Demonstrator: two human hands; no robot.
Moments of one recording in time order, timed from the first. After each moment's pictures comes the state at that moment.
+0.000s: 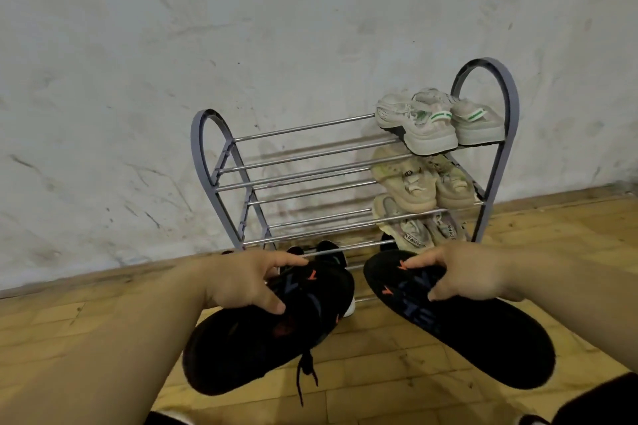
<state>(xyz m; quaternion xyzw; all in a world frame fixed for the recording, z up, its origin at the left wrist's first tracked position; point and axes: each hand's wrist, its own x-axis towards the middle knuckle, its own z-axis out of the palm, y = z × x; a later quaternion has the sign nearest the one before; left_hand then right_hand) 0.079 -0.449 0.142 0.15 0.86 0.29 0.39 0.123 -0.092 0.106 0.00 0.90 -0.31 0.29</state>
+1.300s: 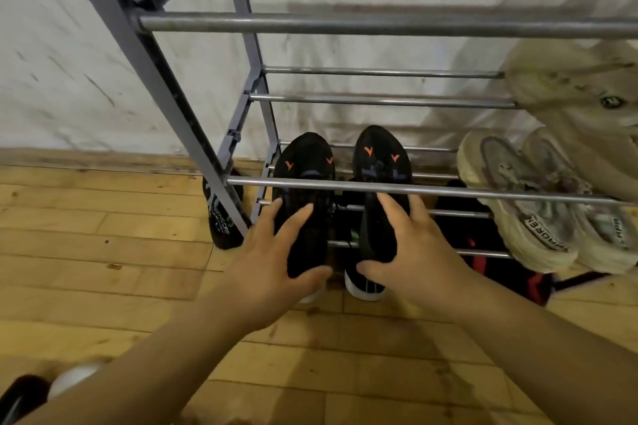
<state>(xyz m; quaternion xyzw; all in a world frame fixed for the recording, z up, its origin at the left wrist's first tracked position) -0.027 -0.477 -0.116 0.04 0.95 0.29 0.13 -0.055 -0.230 -0.117 -0.04 0.94 -0.29 0.15</state>
